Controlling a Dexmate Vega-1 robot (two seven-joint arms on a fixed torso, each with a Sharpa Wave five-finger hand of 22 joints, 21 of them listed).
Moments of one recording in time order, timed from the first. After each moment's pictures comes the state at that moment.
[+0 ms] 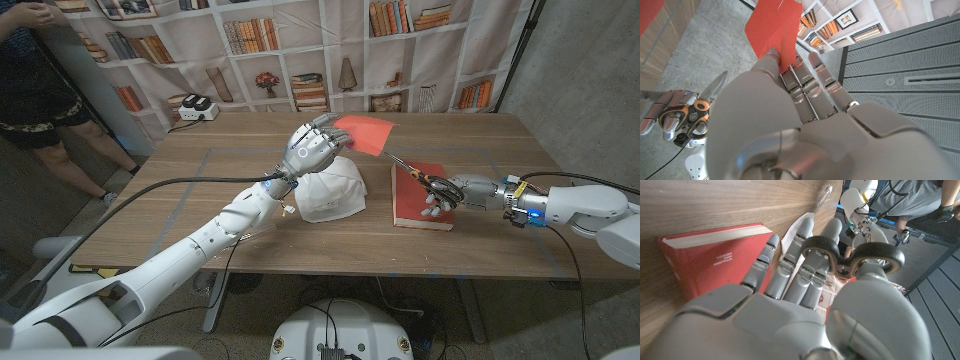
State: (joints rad) left arm 0.73 0.60 0.70 -1.53 1.46 0.00 1.12; left_hand 1.21 0.10 0.36 -0.11 0.17 1.09 -0.11 0.37 0.19 1.15 -0.20 0.20 0.36 1.15 -0.22 0.22 0.24 0.62 -0.06 0.48 0.19; right arm -1.38 -1.15 0.01 -1.79 0.81 0.10 0.70; right_hand 0.65 -0.11 0.21 -0.03 0.20 1.08 -0.16 0.34 0.24 1.31 -0.20 0.51 0.40 1.09 -0.20 0.29 0.25 0.55 0.11 0.25 0.20
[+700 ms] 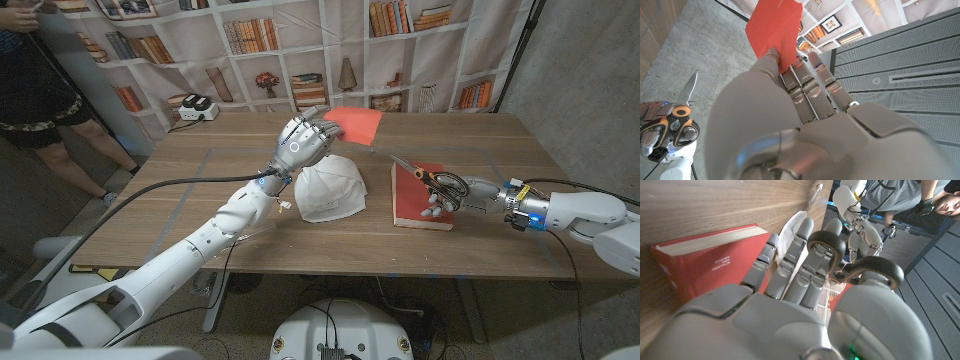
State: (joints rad) left arm 0.77 0.59 0.63 -1.55 1.45 0.03 1.12; left_hand 1.20 0.09 0.36 -0.11 0.17 1.09 -0.11 0.38 0.19 1.15 -0.20 0.20 0.36 1.15 -0.22 0.22 0.24 0.62 -0.06 0.48 0.19; right arm -1.34 -1.13 -0.05 -1.72 0.87 0.17 0.74; right_hand 0.60 -0.13 0.18 -0.01 0.22 1.07 -0.15 0.34 0.25 1.31 -0.20 0.51 0.41 1.09 -0.20 0.28 0.24 0.55 0.13 0.25 0.20
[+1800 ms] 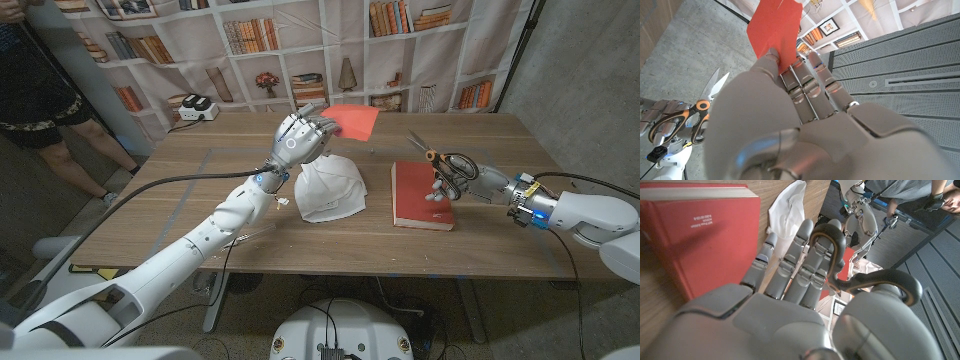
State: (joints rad) left arm 0.76 0.59 0.63 -1.54 1.41 0.00 1.11; left_hand 1.20 0.09 0.37 -0.10 0.17 1.09 -0.11 0.38 0.19 1.15 -0.20 0.20 0.36 1.15 -0.22 0.22 0.24 0.62 -0.06 0.49 0.19; right arm -1.45 -1.11 0.05 -1.78 0.82 0.29 0.58; right_hand 0.46 -0.18 0.07 0.04 0.24 1.07 -0.14 0.34 0.26 1.31 -0.20 0.50 0.43 1.08 -0.19 0.28 0.24 0.55 0.15 0.24 0.20
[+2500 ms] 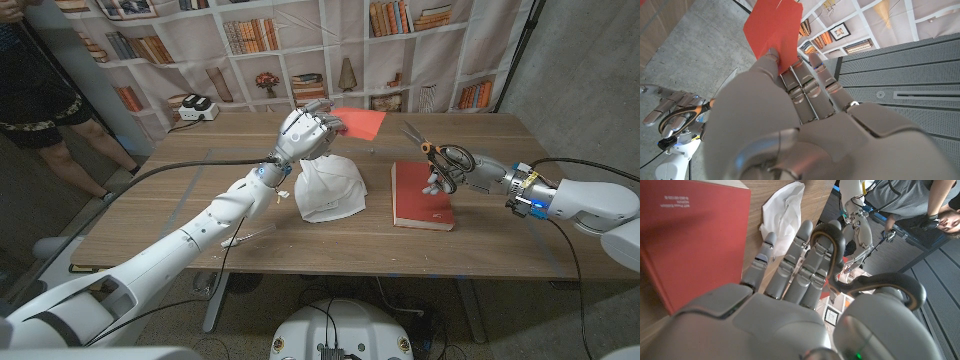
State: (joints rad) left arm 0.72 0.63 0.67 -1.58 1.34 -0.08 1.02; left_hand 1.19 0.09 0.37 -0.11 0.17 1.09 -0.11 0.38 0.19 1.15 -0.20 0.20 0.36 1.14 -0.22 0.22 0.24 0.60 -0.06 0.49 0.19; right arm -1.44 -1.14 0.08 -1.85 0.76 0.27 0.57; right_hand 0.43 -0.18 0.03 0.04 0.25 1.06 -0.13 0.34 0.27 1.31 -0.20 0.50 0.44 1.07 -0.18 0.28 0.24 0.55 0.17 0.24 0.20
